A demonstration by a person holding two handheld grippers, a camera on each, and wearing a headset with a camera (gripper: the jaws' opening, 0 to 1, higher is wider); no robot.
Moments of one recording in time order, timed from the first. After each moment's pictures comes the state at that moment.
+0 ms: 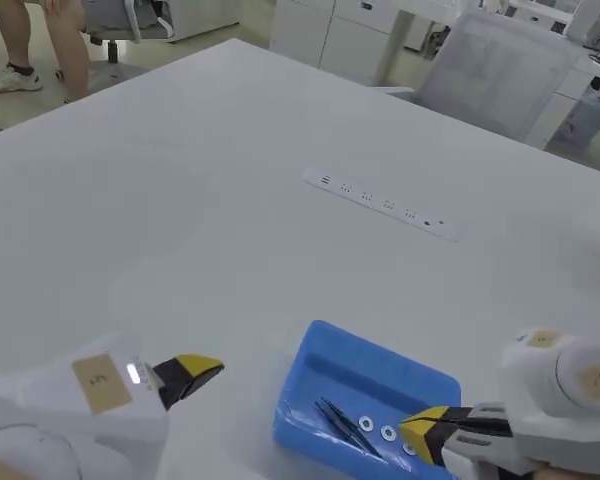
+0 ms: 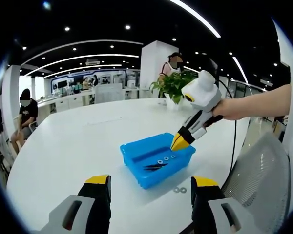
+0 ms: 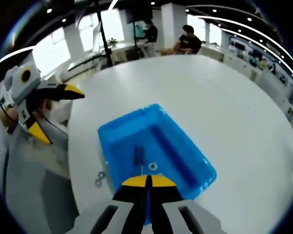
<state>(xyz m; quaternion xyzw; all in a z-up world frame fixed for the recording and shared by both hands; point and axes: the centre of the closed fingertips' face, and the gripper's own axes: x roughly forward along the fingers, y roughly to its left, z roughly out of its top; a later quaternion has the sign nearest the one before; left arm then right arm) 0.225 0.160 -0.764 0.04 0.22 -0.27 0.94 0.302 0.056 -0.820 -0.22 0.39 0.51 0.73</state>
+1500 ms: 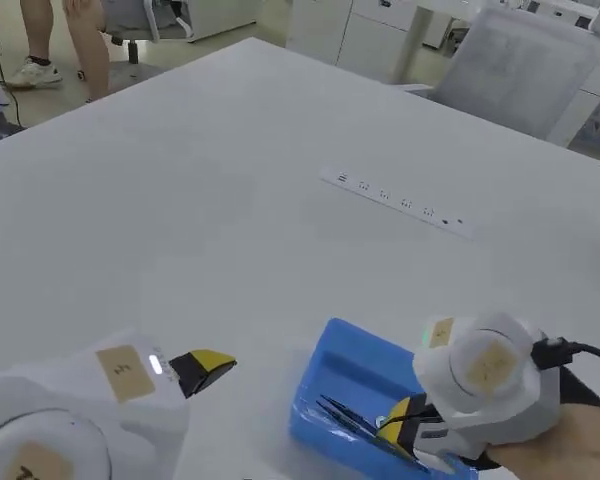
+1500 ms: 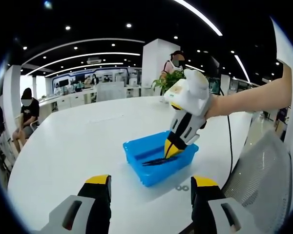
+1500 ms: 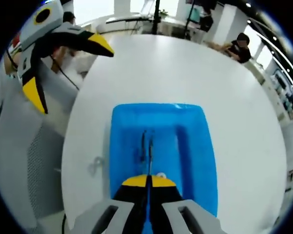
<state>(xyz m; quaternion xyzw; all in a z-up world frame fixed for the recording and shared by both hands) 0.226 0.164 -0.766 0.04 0.23 -0.26 0.94 0.299 0.076 -0.840 -0.39 0.36 0.58 0.62</state>
